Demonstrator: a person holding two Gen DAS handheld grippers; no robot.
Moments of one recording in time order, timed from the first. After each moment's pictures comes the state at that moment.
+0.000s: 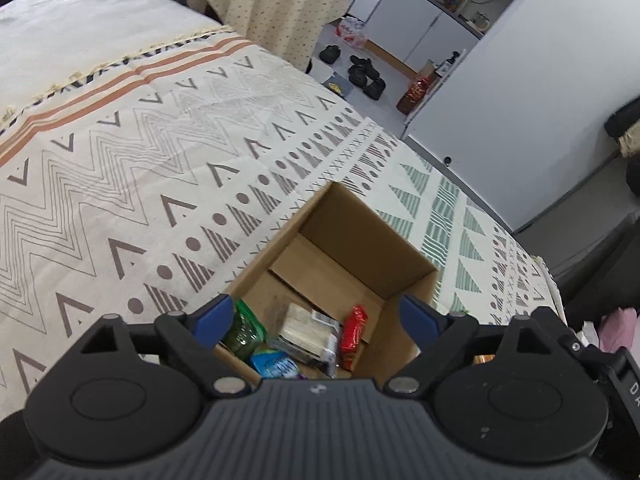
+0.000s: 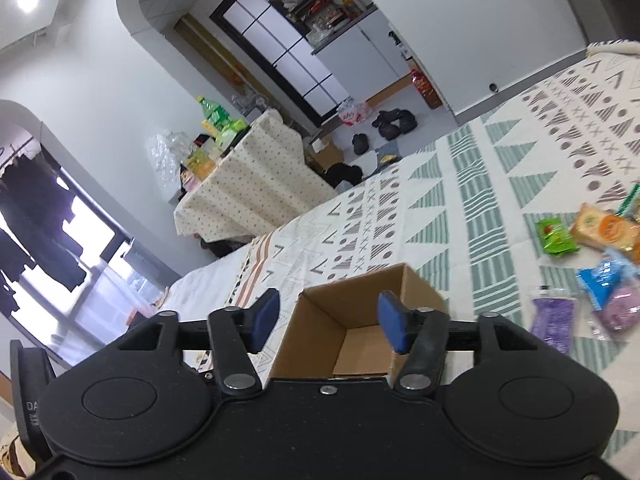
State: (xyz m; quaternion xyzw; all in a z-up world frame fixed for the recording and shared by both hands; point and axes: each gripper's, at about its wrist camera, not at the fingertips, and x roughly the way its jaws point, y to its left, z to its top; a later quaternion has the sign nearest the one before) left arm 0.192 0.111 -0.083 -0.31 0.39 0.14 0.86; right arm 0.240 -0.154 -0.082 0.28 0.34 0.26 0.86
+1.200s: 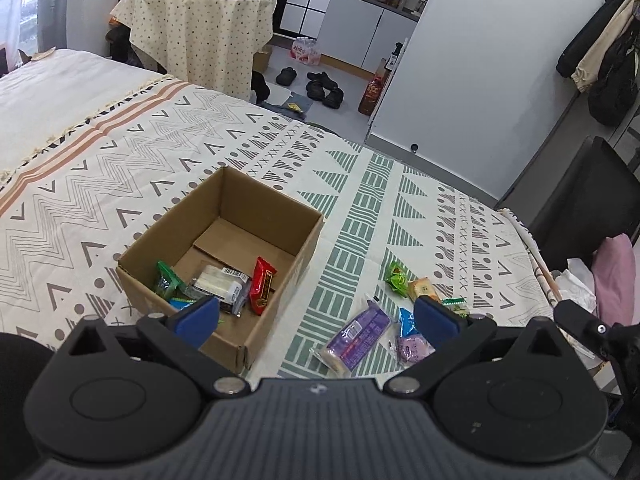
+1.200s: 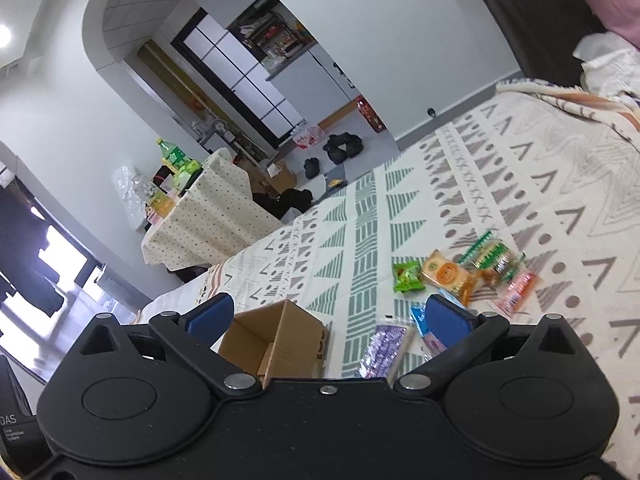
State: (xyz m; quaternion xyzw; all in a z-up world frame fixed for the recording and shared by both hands) left arm 0.167 -0.046 -0.032 -0.20 0.38 0.14 0.89; right arm 0.218 -0.317 -0.053 0.28 0.35 0.21 0.87
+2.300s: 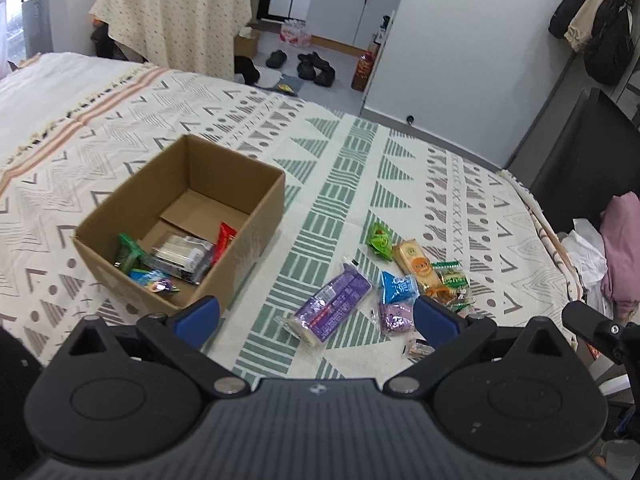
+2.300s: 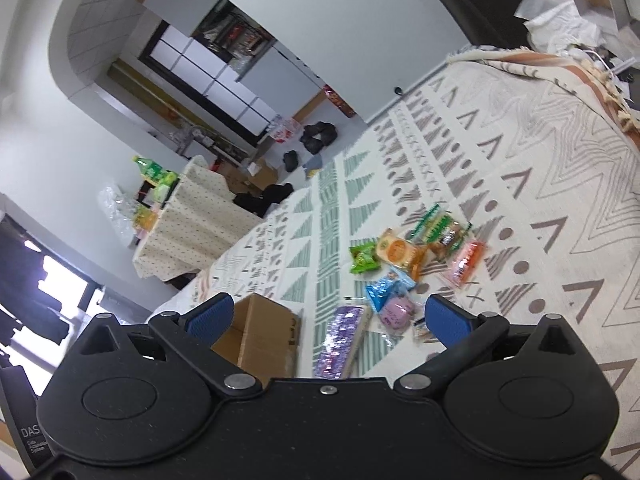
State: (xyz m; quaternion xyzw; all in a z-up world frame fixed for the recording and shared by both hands) left arm 0.188 -0.099 -0.066 -0.18 0.41 0.13 0.89; right arm 0.214 -0.372 -0.083 0.33 0.38 0.18 0.85
